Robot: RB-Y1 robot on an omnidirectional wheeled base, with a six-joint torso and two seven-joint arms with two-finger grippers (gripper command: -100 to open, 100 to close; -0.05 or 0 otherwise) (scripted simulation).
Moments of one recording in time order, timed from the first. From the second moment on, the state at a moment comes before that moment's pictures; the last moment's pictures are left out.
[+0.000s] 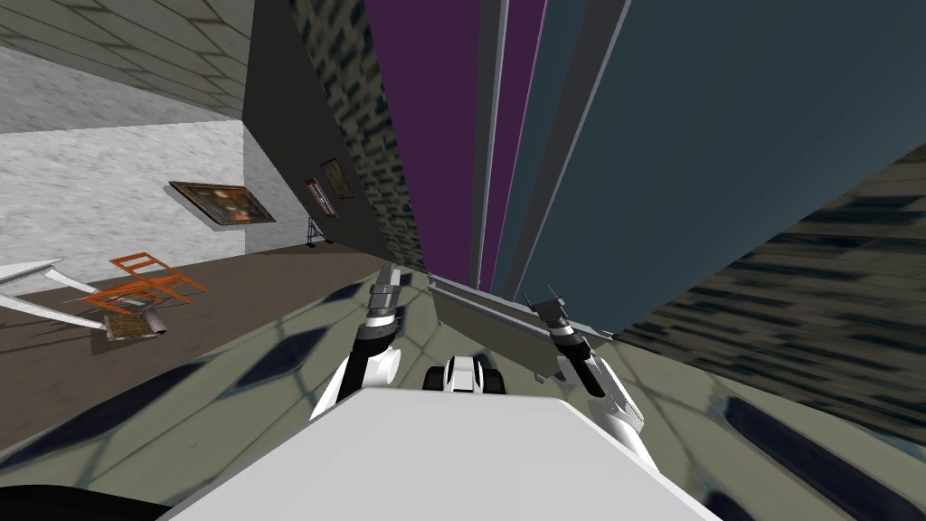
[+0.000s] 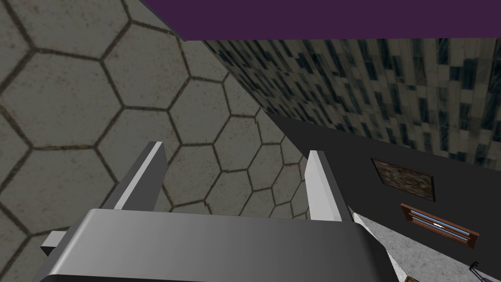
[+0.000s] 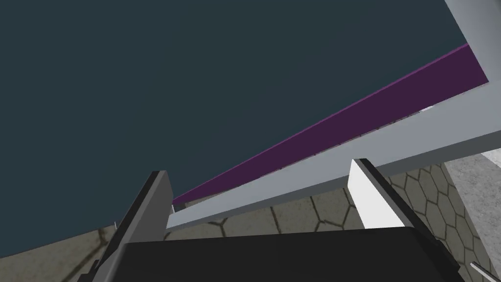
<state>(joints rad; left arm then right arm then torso) 0.46 0.01 -0.04 -2.24 -0.12 -0.53 -0.13 0.19 -0.21 -0.36 -1.54 0.54 -0.95 1.33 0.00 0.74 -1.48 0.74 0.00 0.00</state>
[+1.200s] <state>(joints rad) 0.46 0.01 -0.04 -2.24 -0.12 -0.53 -0.13 0.16 -0.13 -0.46 -1.37 0.67 -1.02 1.58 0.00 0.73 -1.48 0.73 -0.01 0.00</state>
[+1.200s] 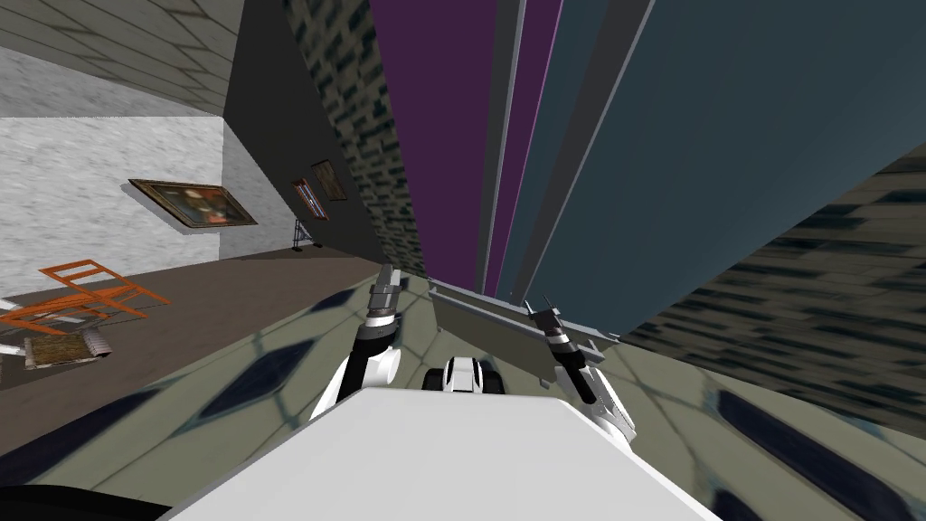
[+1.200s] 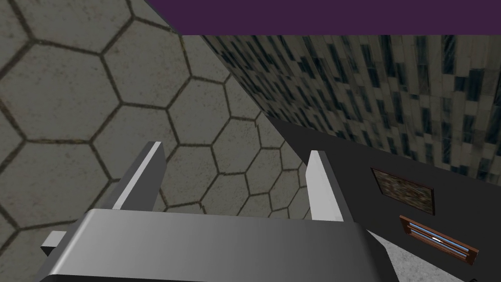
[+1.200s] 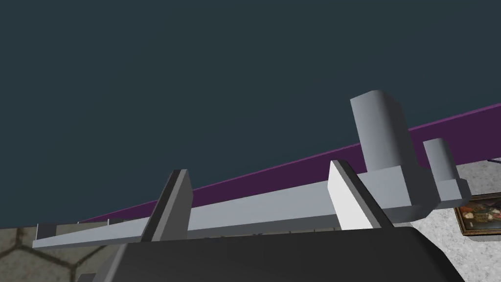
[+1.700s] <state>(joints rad) 0.46 0.01 -0.04 -2.24 -0.12 -0.53 -0.13 0.14 -0.02 -0.50 -1.30 0.71 -1.04 1.66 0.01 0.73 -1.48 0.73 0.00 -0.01</state>
